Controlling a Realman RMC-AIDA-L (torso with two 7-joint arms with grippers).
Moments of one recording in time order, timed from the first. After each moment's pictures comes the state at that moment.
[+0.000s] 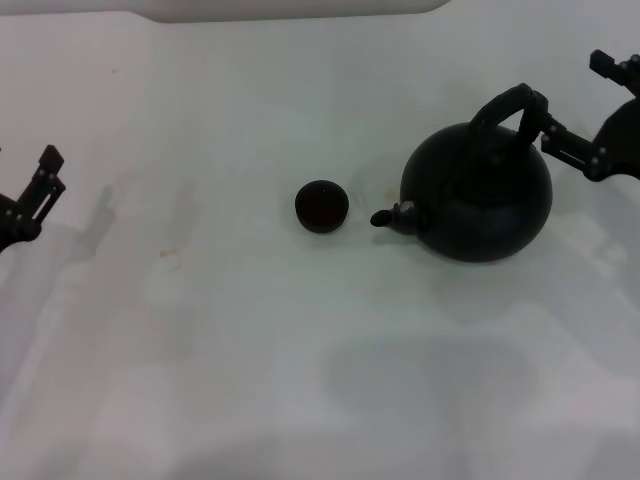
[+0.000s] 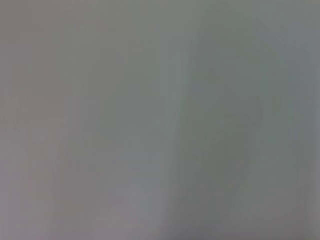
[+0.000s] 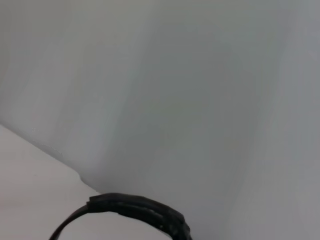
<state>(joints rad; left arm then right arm) -0.18 -2.08 1.47 0.12 -2.84 -1.37 2.72 0.07 2.01 1.64 0.77 -0.78 0.99 -2.62</state>
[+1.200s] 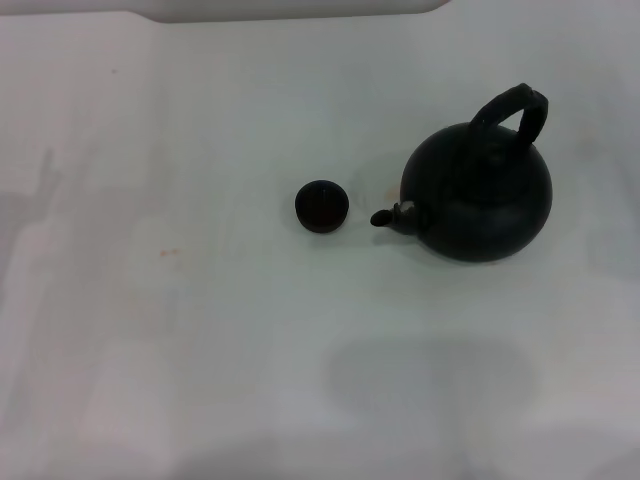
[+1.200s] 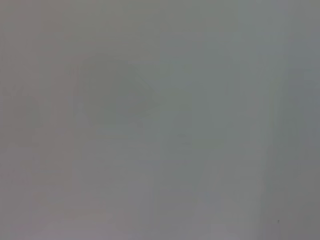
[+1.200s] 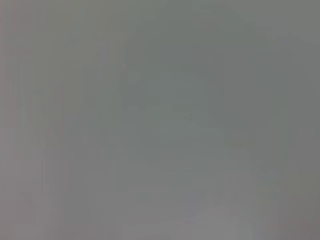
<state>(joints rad) -0.22 -2.09 1.31 0.13 -2.93 -1.39 2.72 0.20 2.00 2.10 0.36 -0.51 0.97 -2.64</state>
